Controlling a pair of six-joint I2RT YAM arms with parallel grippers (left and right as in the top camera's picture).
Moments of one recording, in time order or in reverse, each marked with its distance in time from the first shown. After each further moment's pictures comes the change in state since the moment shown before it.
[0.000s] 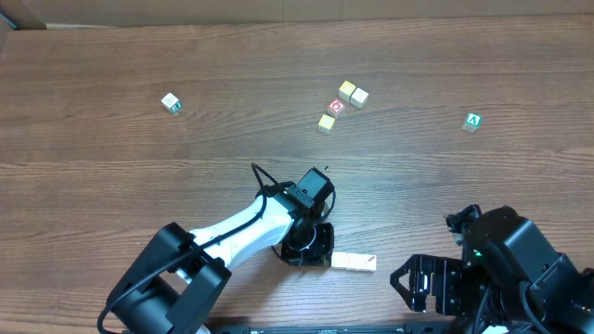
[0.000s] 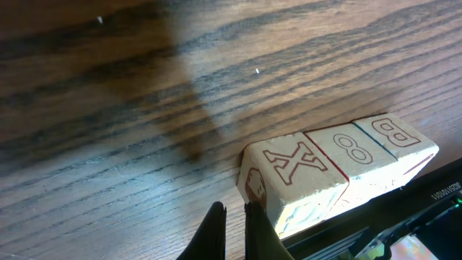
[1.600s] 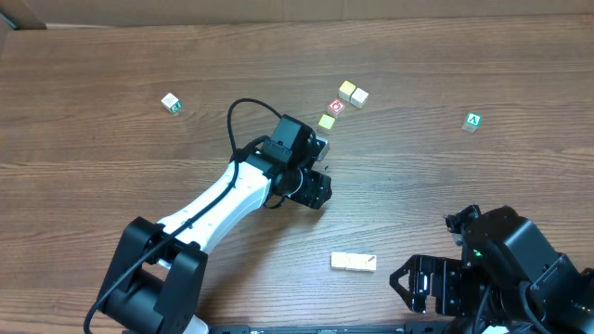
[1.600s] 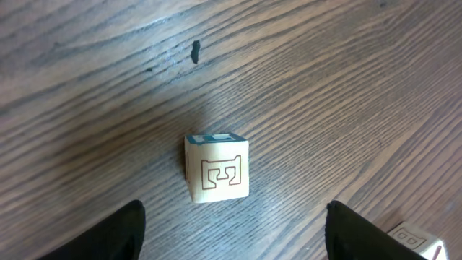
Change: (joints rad) left arm 0.198 0.002 0.194 0.096 -0.233 0.609; right arm 0.000 0.000 0.000 0.000 -0.008 0.002
